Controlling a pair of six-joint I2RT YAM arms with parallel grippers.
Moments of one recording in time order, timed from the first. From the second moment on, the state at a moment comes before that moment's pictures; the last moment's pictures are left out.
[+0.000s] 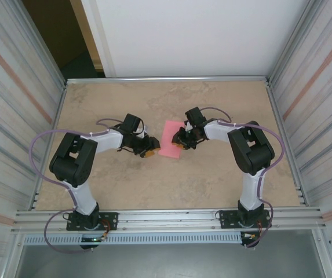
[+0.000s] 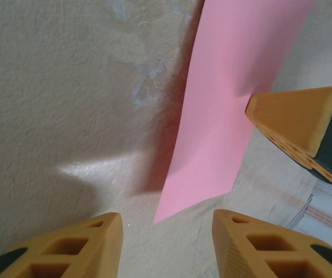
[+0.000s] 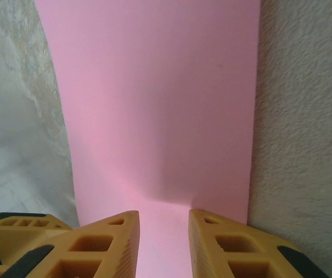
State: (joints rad) left arm -0.44 1.79 0.97 -0.27 0.61 -0.76; right arm 0.49 1.96 1.15 -0.30 -0.47 0.86
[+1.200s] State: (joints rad) left arm -0.43 1.98 1.20 -0.28 0.73 -0.67; right arm 0.46 1.96 1.11 -0.24 -0.53 0.86
